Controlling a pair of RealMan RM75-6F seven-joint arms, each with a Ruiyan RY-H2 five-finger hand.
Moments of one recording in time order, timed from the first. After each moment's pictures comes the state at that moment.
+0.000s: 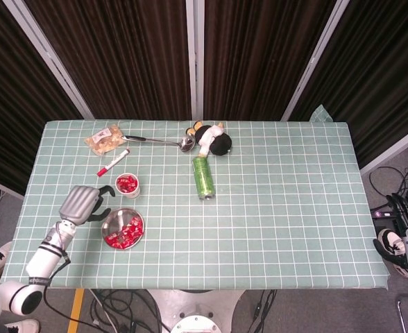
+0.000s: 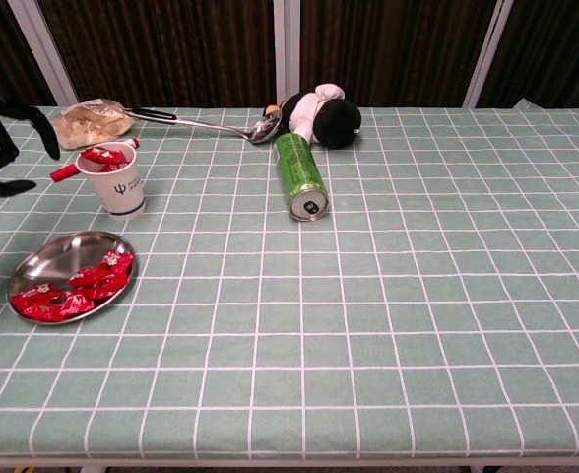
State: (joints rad) left arm -0.54 -1.35 -0.05 -1.44 1.34 1.07 -0.02; right arm 0.05 -0.96 0.07 -1.65 -1.53 1.51 0.13
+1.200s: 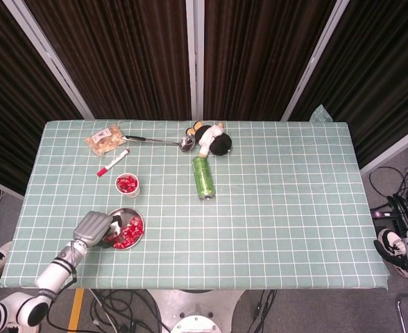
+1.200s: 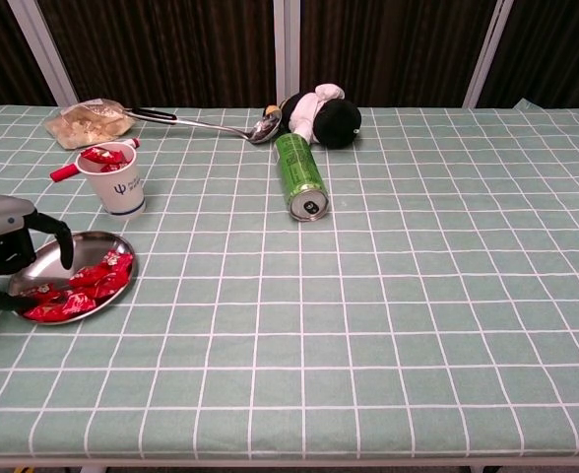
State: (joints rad) left arm -0.52 -1.42 0.03 -1.43 1.29 0.91 0.13; right arm 0.04 -0.96 0.07 -1.66 -1.53 1.52 0.13
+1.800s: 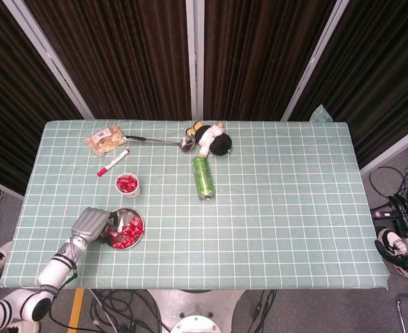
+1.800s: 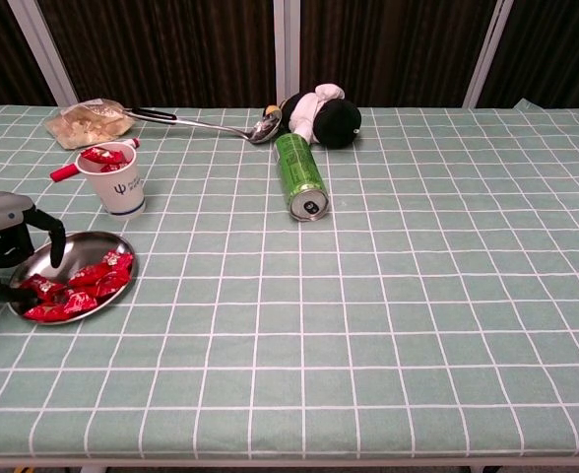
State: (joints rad) left arm -0.52 -1.47 0.01 -1.35 1.28 0.91 0.13; right arm 0.04 -0.95 0.07 -1.66 -1.53 1.52 0.12
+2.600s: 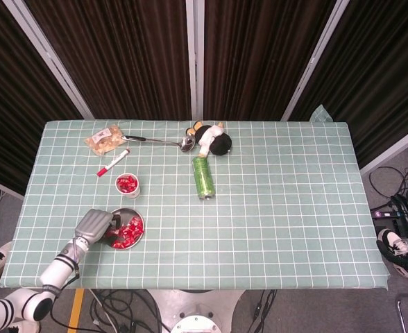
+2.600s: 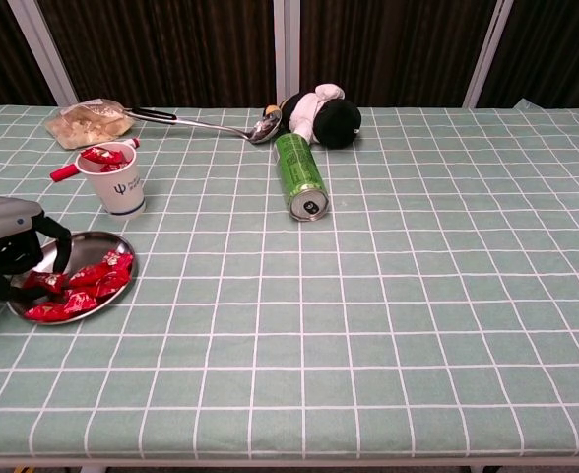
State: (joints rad) left arm -0.52 -1.48 0.00 -1.34 1.31 0.90 0.07; right arm 0.04 -0.95 0.07 -1.66 -1.52 1.52 0.13
